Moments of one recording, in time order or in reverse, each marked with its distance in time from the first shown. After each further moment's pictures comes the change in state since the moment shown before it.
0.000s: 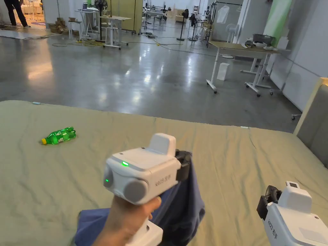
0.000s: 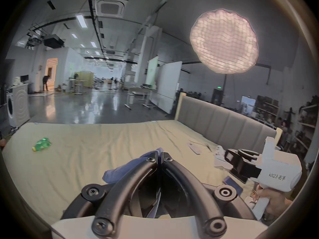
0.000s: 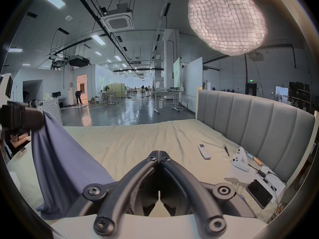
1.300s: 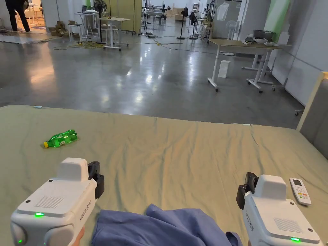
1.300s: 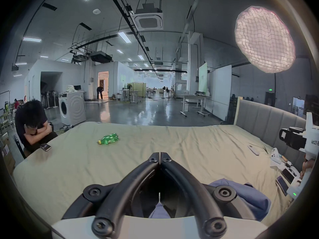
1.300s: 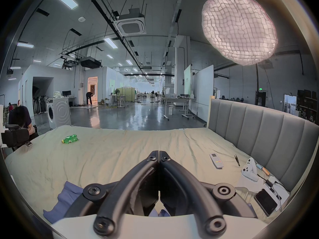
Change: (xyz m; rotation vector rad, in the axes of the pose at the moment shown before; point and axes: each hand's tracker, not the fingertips) left arm -0.104 -0.057 0.101 0.087 0.600 0.001; right arm -0.048 0.010 -0.002 0.078 0.102 0.067
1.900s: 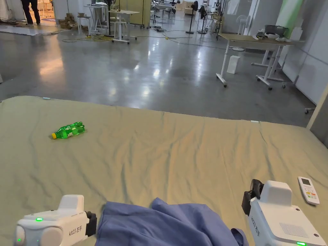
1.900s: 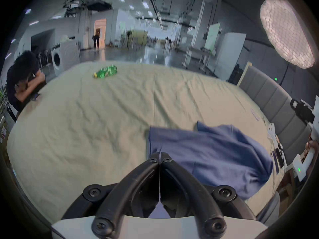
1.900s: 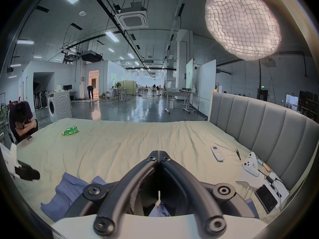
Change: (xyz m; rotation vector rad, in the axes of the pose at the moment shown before) left arm -0.042 -0.099 -0.035 -0.578 -0.079 0.120; right arm 0.005 -0.021 -0.004 -0.072 0.016 0.011
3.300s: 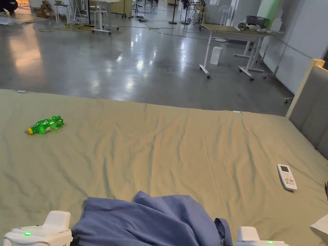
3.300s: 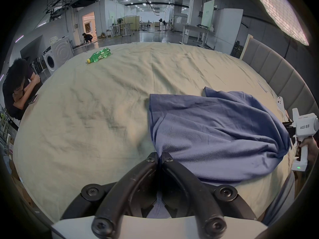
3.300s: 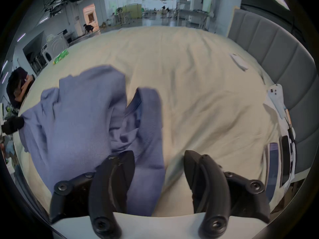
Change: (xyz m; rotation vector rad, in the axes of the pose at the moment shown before) left arm -0.003 -0.031 -0.037 -0.111 0.050 -0.117; right arm 0.052 -0.158 -0.072 -0.823 0.153 0.054
